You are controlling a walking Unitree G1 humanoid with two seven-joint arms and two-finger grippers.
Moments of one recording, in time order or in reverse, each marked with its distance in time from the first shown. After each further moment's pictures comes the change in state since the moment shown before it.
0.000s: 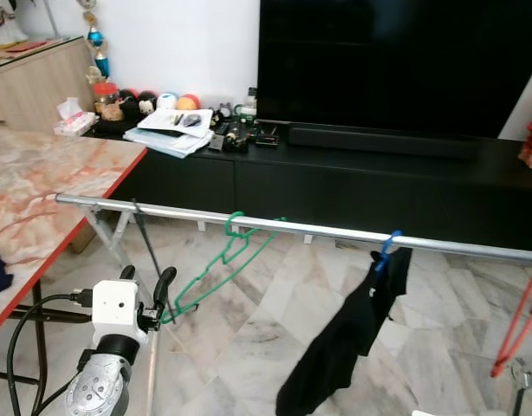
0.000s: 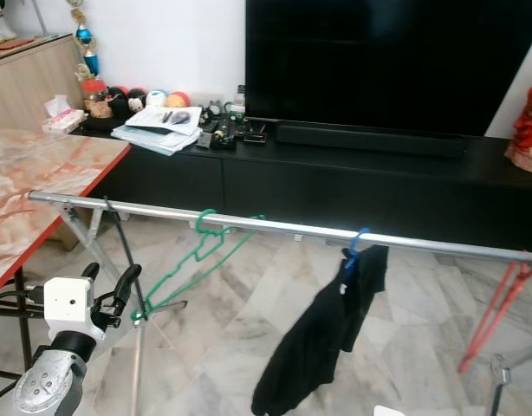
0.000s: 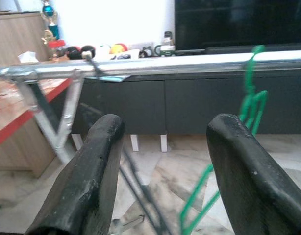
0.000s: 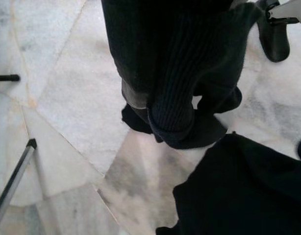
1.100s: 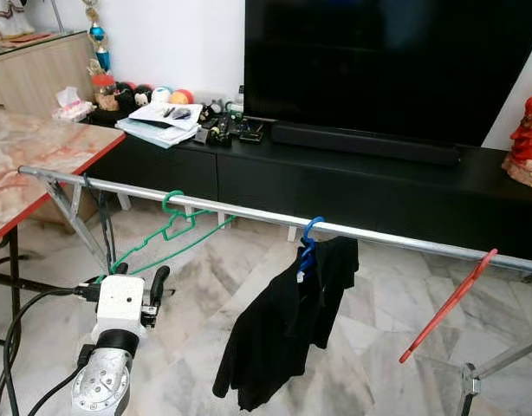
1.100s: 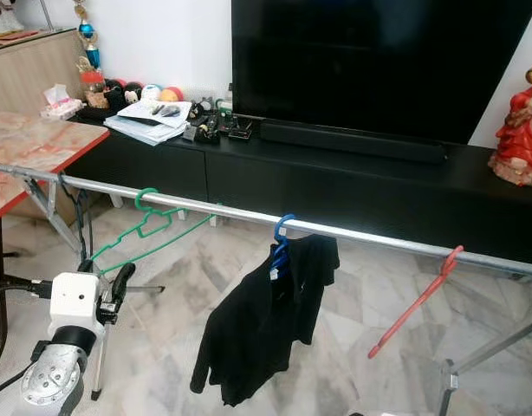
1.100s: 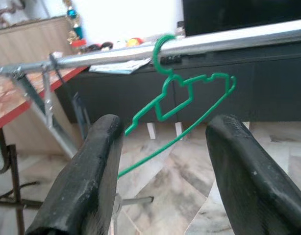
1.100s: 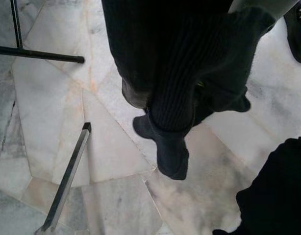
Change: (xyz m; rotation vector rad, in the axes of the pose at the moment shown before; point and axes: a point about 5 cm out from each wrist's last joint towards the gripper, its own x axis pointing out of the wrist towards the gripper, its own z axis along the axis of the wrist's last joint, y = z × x) left arm 0.006 0.003 -0.002 0.136 0.041 0.077; right arm -0.001 -0.014 -0.005 -0.046 0.013 -0.010
